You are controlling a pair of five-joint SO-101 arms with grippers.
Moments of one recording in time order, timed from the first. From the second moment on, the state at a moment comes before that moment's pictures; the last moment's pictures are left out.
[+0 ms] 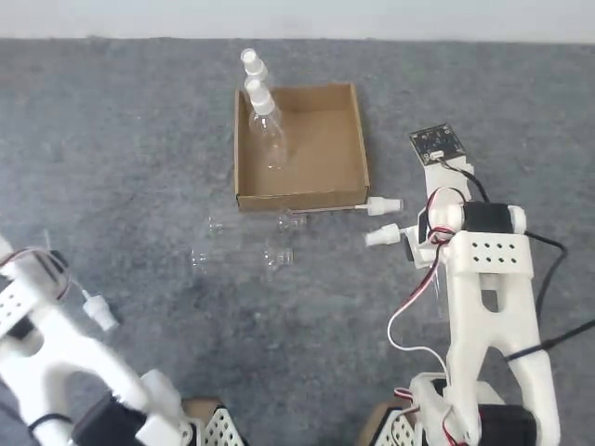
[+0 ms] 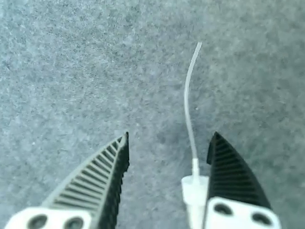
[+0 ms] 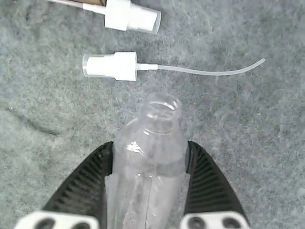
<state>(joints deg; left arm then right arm) -56.5 -23.9 47.7 50.6 -6.9 -1.6 -26.1 34.5 73.1 17.0</state>
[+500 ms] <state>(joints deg) -60.2 -23.9 49.5 63.1 -34.5 -1.6 -26.1 34.5 73.1 17.0</state>
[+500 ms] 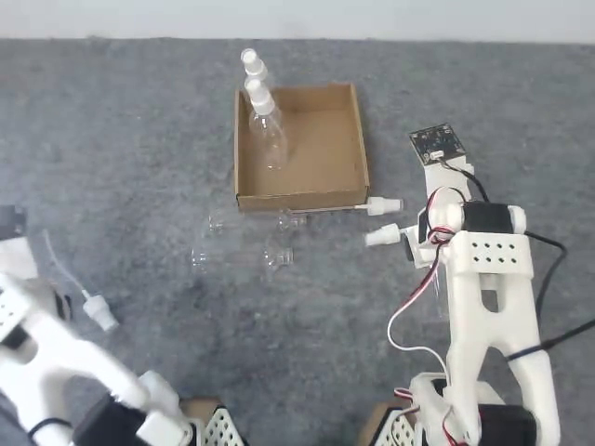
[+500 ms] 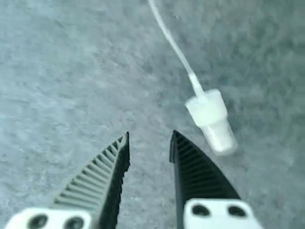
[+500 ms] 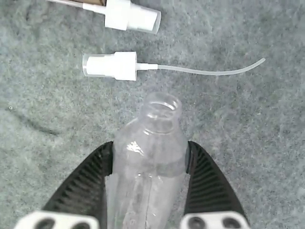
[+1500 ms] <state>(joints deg) -32.1 -23.9 61.8 51.5 -23.5 -1.6 -26.1 34.5 73.1 17.0</state>
